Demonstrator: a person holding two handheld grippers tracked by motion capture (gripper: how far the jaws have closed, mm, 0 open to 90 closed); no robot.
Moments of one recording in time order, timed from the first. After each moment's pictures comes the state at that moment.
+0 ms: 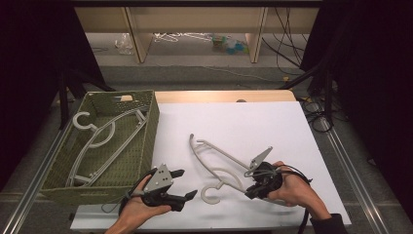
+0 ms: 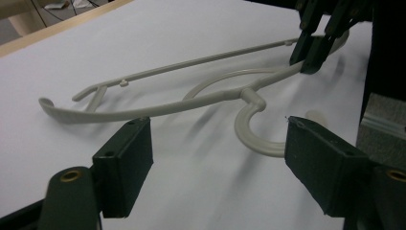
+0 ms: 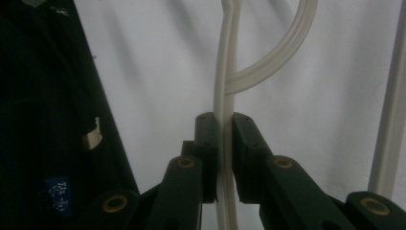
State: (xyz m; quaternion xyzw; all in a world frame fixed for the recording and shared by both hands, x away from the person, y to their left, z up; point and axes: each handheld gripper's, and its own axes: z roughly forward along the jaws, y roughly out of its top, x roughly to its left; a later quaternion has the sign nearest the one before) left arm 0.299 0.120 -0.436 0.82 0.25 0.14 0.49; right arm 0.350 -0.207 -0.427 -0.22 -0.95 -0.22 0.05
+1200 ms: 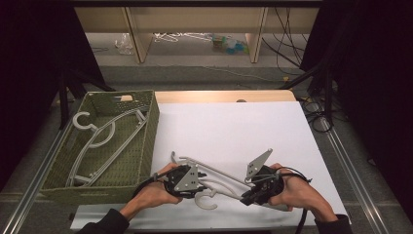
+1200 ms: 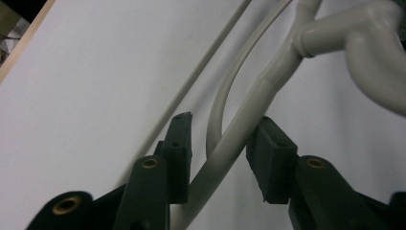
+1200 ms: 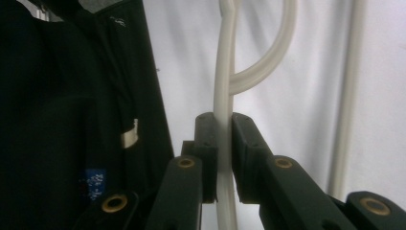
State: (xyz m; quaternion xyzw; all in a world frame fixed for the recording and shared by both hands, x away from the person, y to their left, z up) left arm 0.338 0.079 -0.453 0.91 0.00 0.17 0.39; right arm 0.335 -0.198 -0.410 -0.15 -0.95 -0.25 0.07
